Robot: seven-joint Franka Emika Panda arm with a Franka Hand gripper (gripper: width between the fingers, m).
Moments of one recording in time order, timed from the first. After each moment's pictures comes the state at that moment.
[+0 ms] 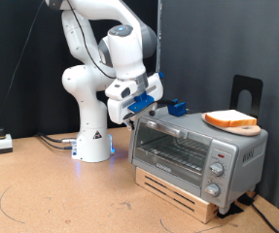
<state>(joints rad) 0.32 -0.54 -0.28 -2.78 0.18 2.21 0.43</state>
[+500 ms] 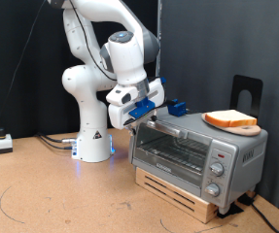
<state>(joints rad) 0.33 -0.50 -0.28 -2.77 0.22 2.26 0.43</state>
